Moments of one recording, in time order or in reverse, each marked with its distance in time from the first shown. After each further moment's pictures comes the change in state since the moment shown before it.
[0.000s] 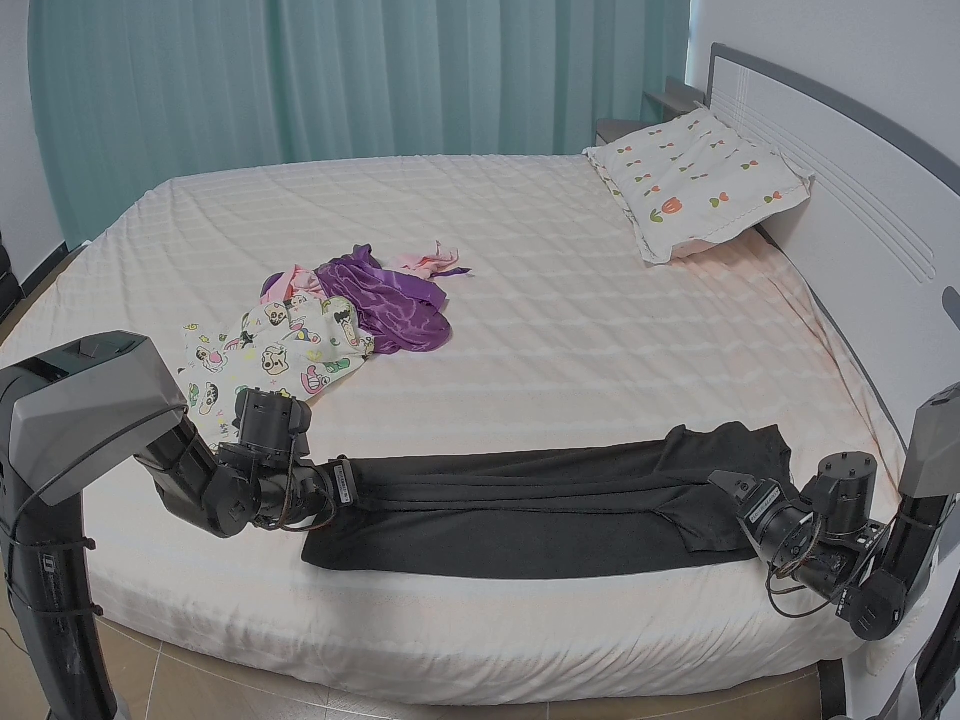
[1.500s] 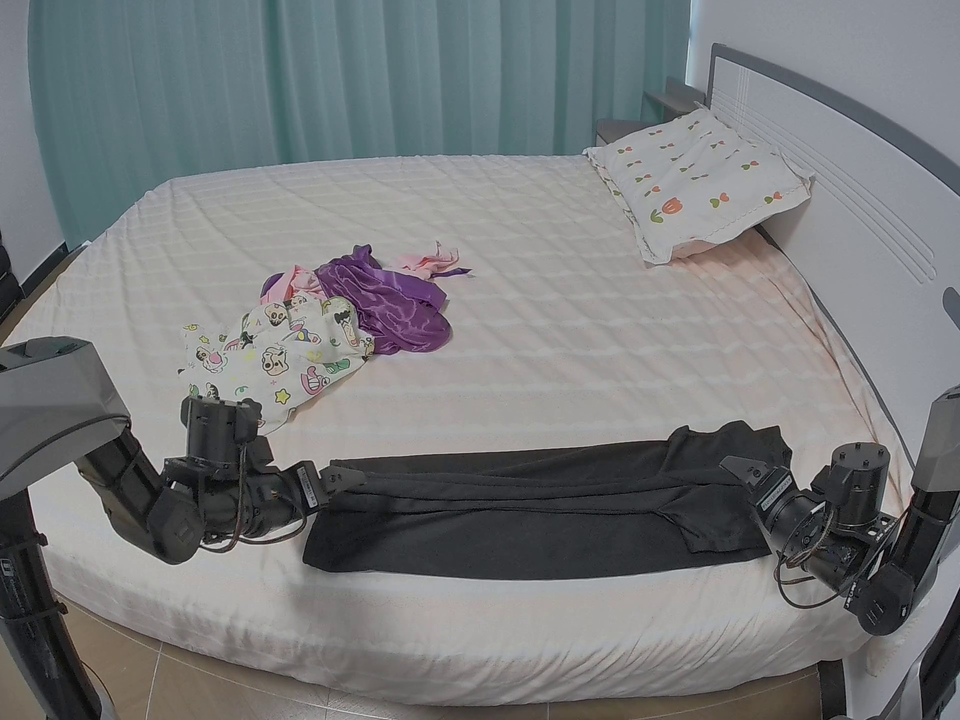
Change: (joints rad) left arm 0.048 -0.157 0.257 -0.190 -0.177 -0.138; right arm -0.029 -0.040 -0.003 0.001 0.002 0.001
